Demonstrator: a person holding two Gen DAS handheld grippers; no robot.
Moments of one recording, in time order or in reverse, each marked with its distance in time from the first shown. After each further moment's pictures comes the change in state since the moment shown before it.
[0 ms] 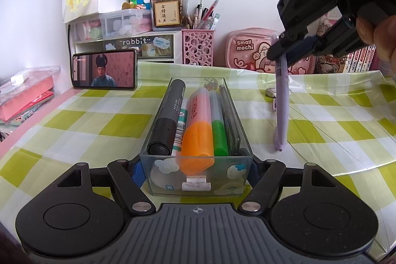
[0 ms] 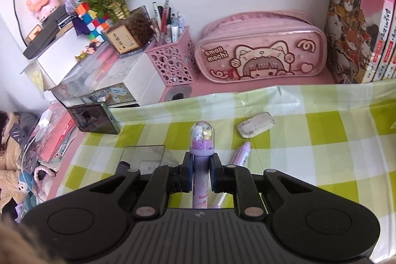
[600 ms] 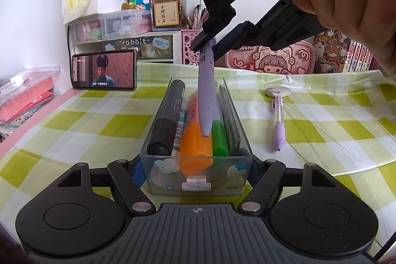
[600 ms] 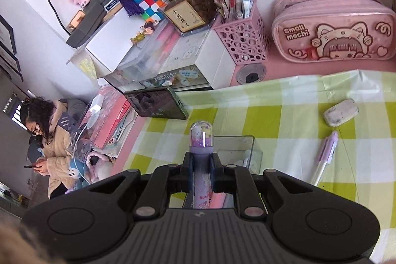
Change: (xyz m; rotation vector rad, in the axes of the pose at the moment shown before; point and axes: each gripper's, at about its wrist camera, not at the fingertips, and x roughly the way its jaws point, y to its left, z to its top) left arm 0.000 0.000 0.001 0.000 0.000 -0.002; right arm 0.038 0.041 0.010 0.072 0.166 0.245
